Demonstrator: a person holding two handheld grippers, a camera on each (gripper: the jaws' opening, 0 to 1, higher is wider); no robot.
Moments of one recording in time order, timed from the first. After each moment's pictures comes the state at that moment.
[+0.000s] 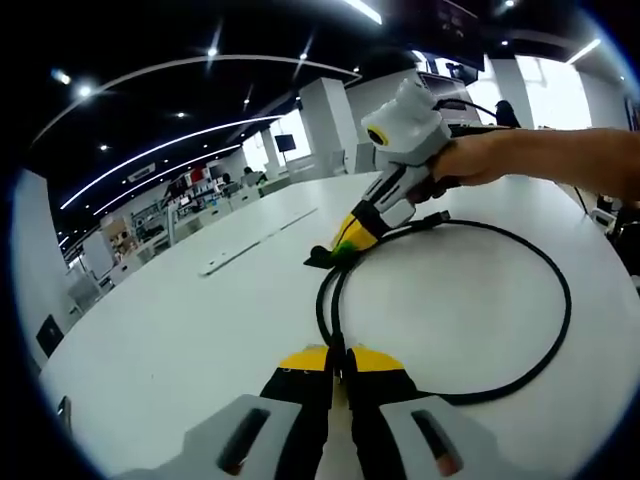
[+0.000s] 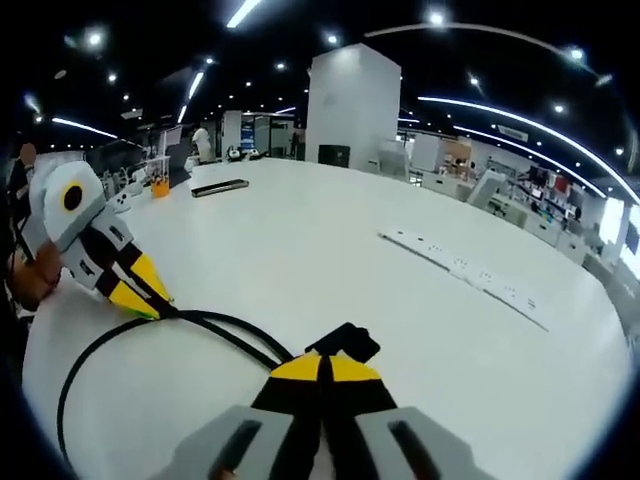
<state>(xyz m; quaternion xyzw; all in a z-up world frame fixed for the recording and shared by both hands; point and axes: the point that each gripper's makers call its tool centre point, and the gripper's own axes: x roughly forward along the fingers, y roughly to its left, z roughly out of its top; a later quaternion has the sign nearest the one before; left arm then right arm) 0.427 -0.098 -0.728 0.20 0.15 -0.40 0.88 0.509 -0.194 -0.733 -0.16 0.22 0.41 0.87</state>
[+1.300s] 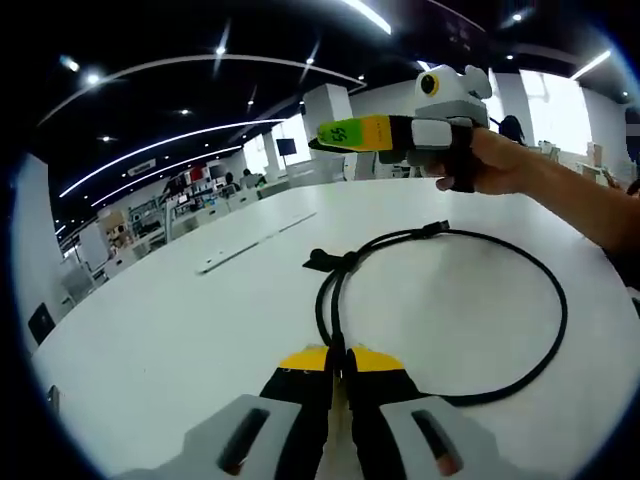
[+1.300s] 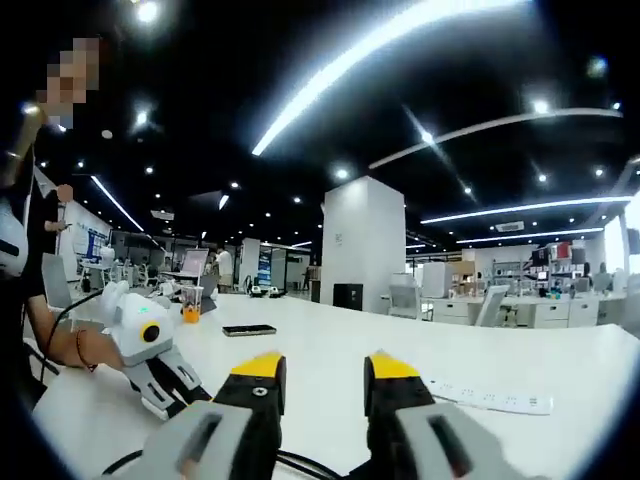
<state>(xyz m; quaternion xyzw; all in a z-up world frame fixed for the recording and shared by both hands) 0.427 -0.098 -0.727 0.18 0.14 -0.41 0.88 0.460 -0.161 -0.599 -0.02 -0.07 0.46 0.89</state>
